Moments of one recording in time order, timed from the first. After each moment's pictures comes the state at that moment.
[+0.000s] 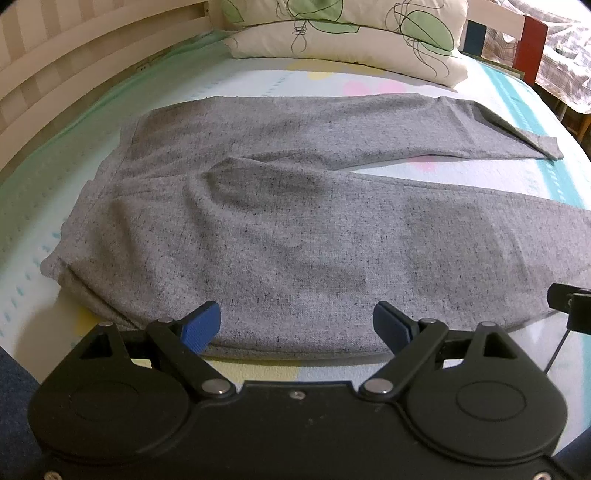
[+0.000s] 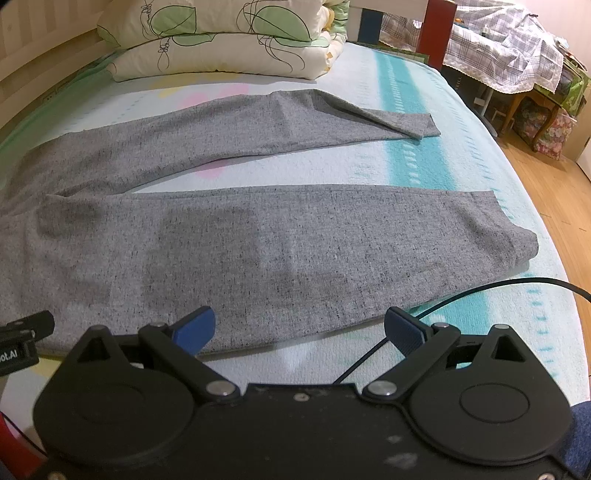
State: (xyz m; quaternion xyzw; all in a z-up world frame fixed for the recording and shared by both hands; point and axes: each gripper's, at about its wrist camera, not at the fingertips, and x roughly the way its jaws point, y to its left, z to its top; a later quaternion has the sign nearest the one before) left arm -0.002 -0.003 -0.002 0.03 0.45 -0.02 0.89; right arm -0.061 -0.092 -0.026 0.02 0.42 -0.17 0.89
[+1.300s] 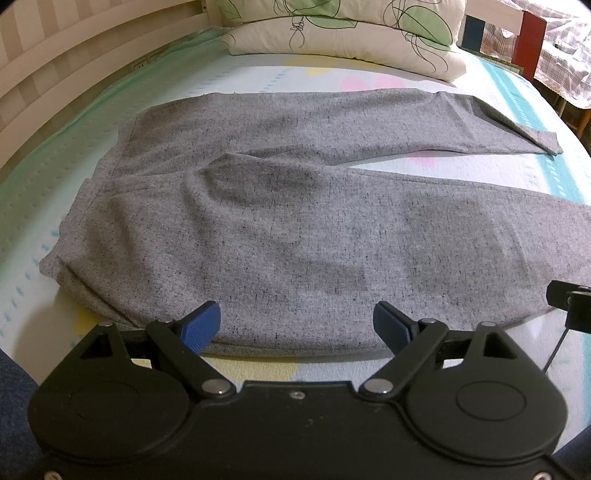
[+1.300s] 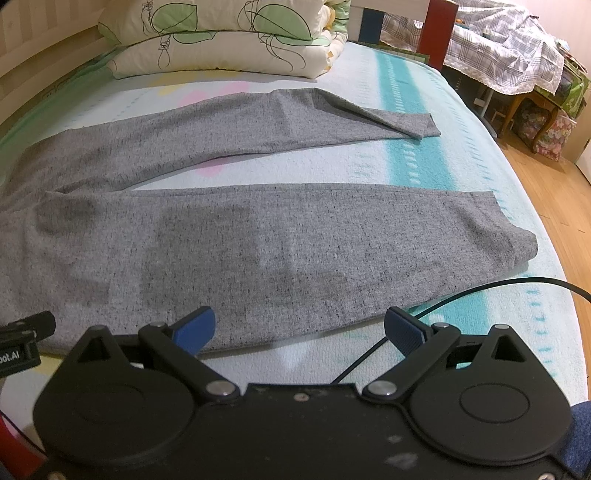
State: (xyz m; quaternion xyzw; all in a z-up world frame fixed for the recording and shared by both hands) left arm 0.000 -0.003 -0.002 0.03 0.46 -0.02 0.89; right arm -0.062 -0.091 -0.027 0.02 0.42 -0.17 0.89
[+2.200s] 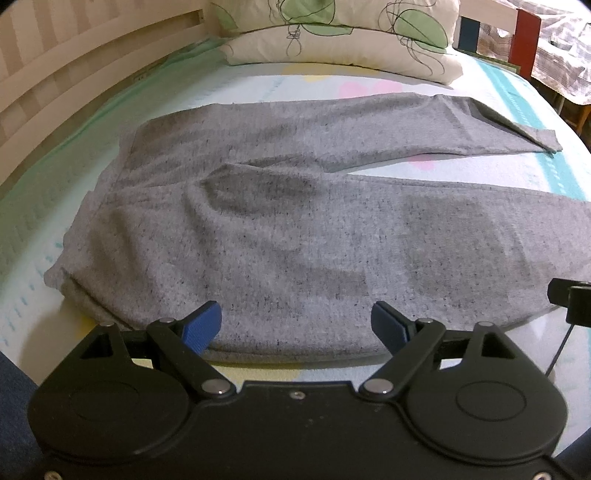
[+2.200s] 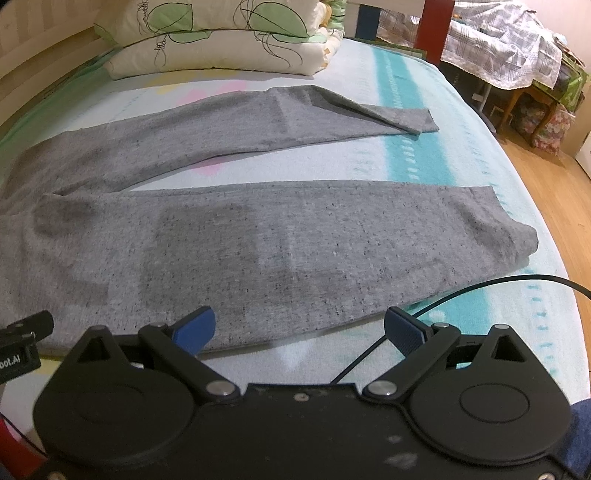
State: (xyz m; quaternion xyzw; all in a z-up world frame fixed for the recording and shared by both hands) left arm -0.003 -0.009 0.001 0.05 0.45 -0.02 0.89; right arm -0.060 -0.092 -0.029 0.03 0.43 -0.18 0.89
